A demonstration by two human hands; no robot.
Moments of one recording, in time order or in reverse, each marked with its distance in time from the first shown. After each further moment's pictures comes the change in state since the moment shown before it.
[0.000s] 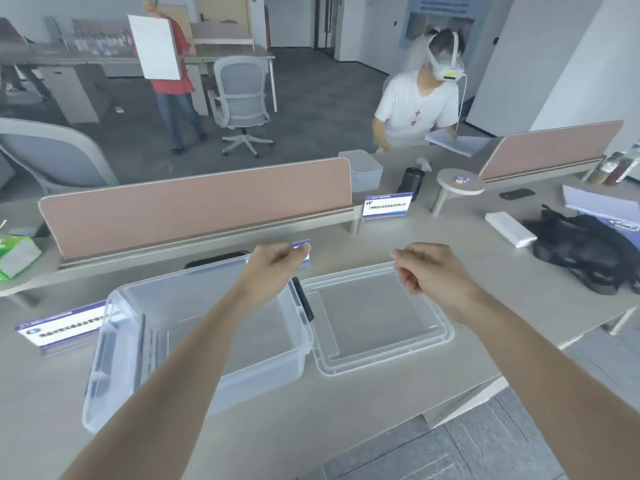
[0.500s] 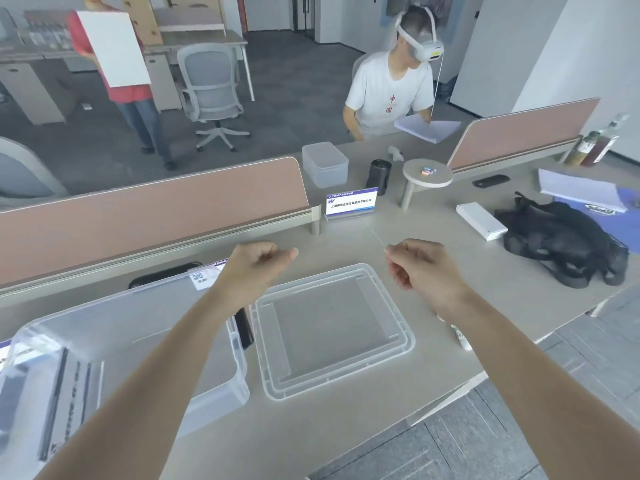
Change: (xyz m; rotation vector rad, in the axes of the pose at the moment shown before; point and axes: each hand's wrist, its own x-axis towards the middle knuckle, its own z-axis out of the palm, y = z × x) left_hand 0.062 0.039 0.096 0.045 -0.035 0.031; right_hand 0.063 0.051 -0.101 0.125 0.076 0.026
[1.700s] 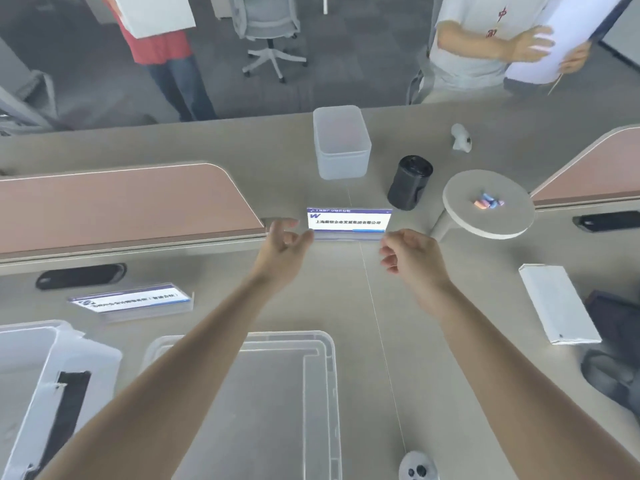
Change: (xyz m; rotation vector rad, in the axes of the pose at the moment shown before) left_hand 0.352 -0.047 0.213 -0.089 0.351 -0.391; right_hand 0.423 0.113 -0.076 0.040 -0.198 0.194
